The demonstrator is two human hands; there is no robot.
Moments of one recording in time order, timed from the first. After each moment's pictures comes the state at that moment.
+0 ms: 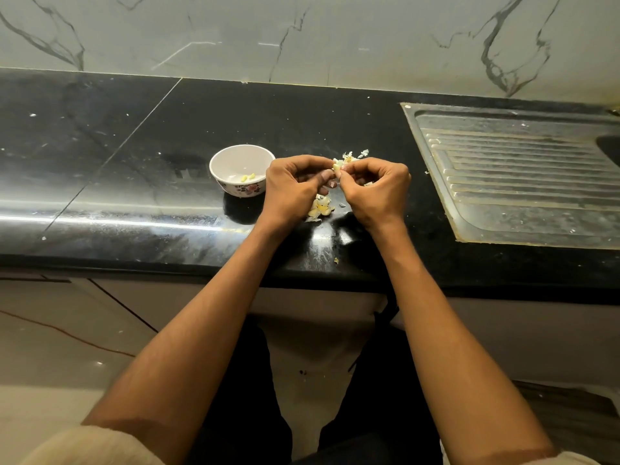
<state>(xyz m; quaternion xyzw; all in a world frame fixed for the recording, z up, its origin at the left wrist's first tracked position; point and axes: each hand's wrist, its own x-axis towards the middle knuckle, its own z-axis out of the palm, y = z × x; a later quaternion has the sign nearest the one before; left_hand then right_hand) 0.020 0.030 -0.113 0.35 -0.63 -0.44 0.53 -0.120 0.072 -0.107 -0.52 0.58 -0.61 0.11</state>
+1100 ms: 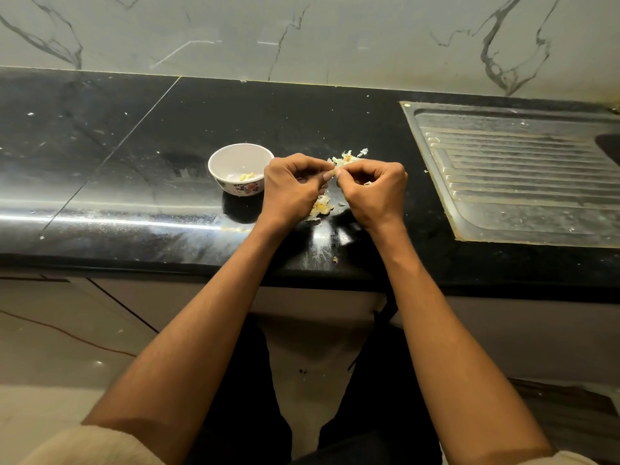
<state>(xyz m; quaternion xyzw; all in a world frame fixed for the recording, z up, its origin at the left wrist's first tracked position) 0.021 0.036 -0.111 0.38 -0.65 -0.38 0.53 -0.118 0.074 -0.106 -0.54 0.58 -0.60 0.11</state>
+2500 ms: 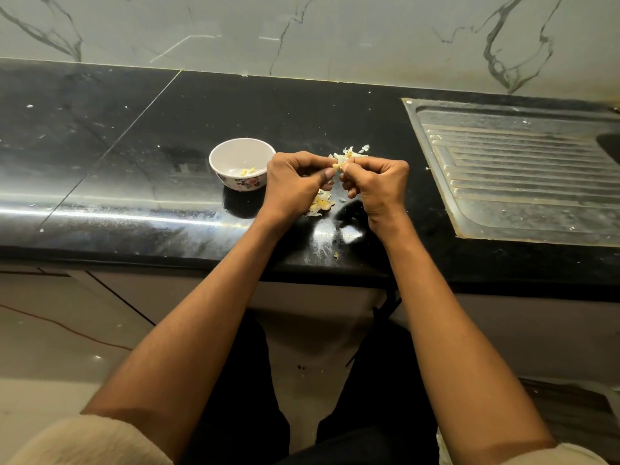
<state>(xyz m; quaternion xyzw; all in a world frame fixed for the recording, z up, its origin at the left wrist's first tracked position) 0.020 0.026 -0.117 0.36 -0.65 -0.43 0.52 -0.120 0.073 -0.101 -0.44 0.54 -0.65 0.30</state>
